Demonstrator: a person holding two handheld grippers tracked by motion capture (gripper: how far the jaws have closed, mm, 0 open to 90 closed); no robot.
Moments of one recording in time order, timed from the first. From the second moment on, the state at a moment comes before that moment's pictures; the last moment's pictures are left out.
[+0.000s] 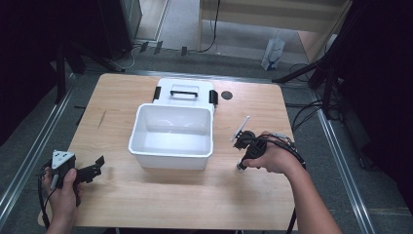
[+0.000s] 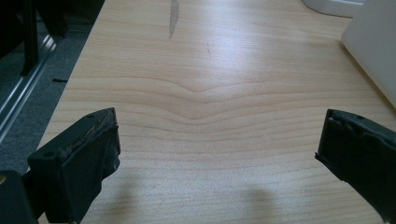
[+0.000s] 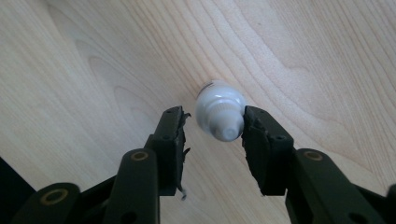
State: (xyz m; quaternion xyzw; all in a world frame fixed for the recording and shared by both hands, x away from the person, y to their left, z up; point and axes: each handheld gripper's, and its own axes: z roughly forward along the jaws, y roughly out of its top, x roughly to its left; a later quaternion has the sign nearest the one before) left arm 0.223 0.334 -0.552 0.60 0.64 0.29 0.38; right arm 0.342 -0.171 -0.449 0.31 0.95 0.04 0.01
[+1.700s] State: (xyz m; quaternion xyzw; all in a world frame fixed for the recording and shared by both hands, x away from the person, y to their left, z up) left arm 0.224 0.334 -0.552 0.60 0.64 0.29 0.38; right arm 0.362 -0.087 -0.312 0.22 0.97 0.10 0.08
